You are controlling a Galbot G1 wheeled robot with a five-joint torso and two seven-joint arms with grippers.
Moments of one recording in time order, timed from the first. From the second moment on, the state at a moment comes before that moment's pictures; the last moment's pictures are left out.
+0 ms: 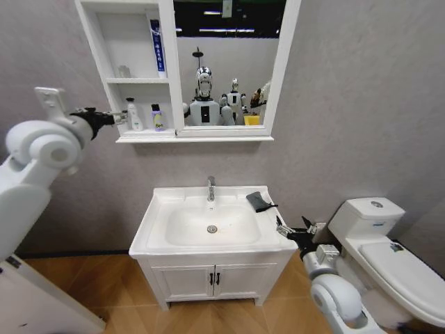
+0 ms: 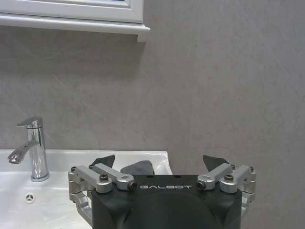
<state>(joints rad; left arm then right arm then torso) 0.44 -0.47 -0.39 -2.07 -1.30 0.65 -0.67 -1.50 1.13 0.59 2.19 0.41 -0.27 0.26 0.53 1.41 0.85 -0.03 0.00</state>
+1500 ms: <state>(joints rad) 1.89 -1.37 -1.01 -2.39 -0.45 0.16 -0.03 -1.56 1.12 0.65 2.28 0.38 -0.26 0.32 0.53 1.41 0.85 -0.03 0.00</state>
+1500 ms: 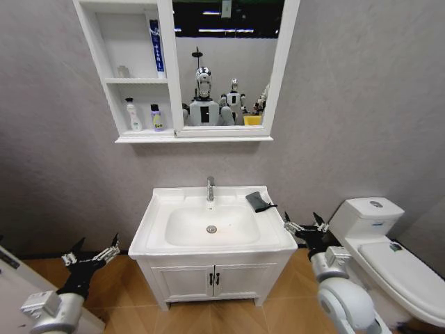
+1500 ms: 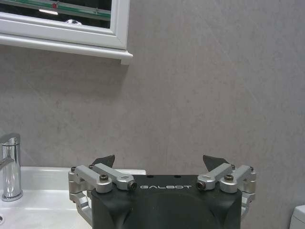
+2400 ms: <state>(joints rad) 1.88 -1.37 -1.01 -2.39 -0.45 0.16 -0.04 -1.56 1.14 0.65 2.29 0.39 -0.29 0.32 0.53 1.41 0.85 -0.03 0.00</state>
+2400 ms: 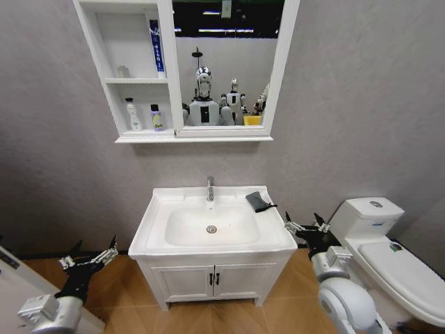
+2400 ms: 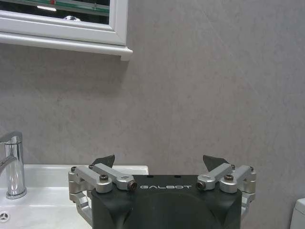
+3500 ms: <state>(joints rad) 1.88 -1.37 -1.01 -2.39 -0.45 0.16 -0.04 -1.42 0.95 0.61 2.13 0.61 -0.44 0.33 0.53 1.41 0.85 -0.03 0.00</state>
